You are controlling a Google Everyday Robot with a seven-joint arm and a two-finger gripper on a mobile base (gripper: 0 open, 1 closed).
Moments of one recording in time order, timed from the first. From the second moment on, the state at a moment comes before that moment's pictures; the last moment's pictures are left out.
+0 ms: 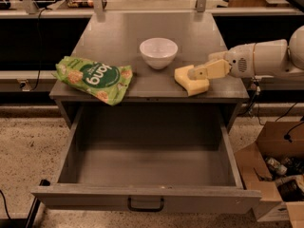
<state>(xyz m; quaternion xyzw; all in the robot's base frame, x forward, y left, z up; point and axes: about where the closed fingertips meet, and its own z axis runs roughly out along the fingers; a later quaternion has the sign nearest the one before) 0.637 -0.154 0.878 -0.34 0.77 0.32 0.44</state>
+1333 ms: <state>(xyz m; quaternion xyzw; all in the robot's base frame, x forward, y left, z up) 0.607 -0.145 0.915 -0.48 0.62 0.34 0.52</state>
